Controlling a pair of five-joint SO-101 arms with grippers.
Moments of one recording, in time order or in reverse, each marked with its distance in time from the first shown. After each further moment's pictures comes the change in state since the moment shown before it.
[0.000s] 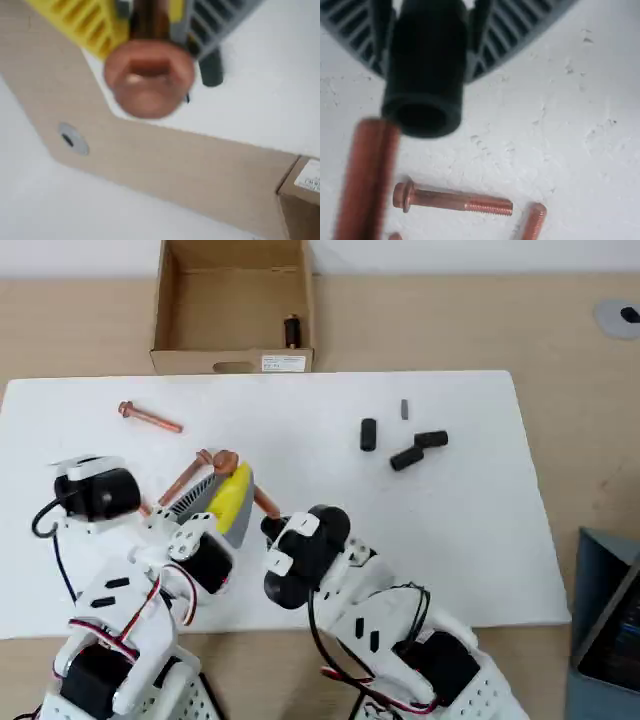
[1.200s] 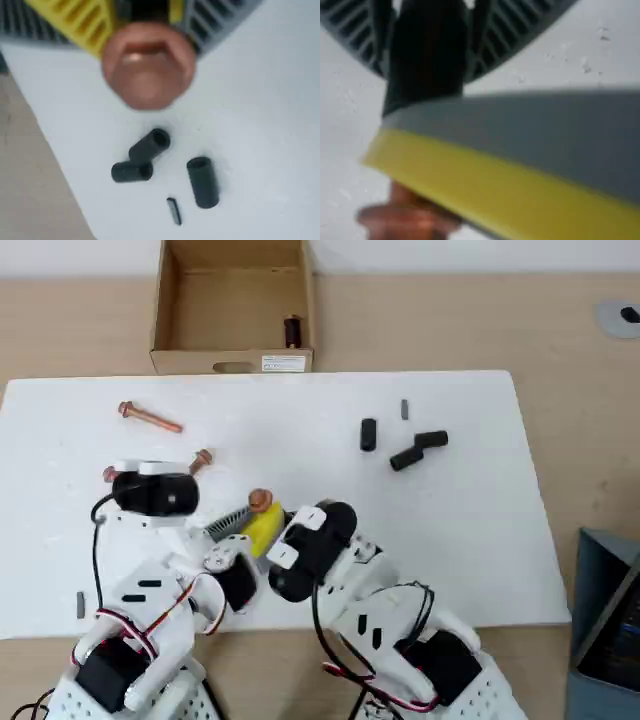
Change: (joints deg) left arm 8.9 0.1 4.8 8.0 -0.2; right arm 2.2 0.1 -0.3 0.0 0.0
